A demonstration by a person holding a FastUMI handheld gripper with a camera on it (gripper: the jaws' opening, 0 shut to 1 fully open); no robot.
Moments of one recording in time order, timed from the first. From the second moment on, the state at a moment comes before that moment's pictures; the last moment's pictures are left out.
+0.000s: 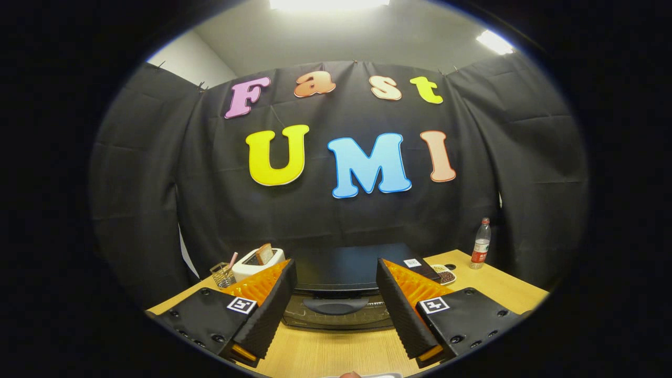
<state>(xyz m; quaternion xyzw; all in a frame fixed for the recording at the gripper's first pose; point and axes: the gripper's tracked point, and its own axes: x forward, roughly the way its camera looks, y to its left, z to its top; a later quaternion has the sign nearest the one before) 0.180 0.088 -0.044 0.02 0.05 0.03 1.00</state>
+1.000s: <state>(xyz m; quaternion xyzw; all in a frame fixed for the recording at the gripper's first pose) 0.257 0.087 -0.151 -0.02 0.13 0.00 0.99</state>
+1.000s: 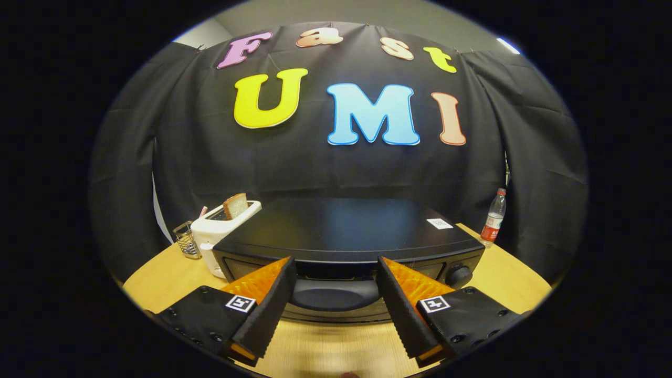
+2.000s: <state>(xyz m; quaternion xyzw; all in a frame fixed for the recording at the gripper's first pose) 0.177 0.086 -0.193 -0.02 0.16 0.01 0.99</state>
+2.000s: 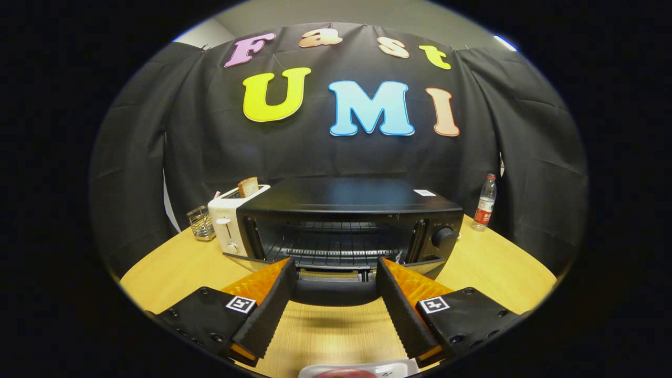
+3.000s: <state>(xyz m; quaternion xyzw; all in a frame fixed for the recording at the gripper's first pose) 0.119 0.095 -0.239 -0.01 0.27 0.09 0.96</state>
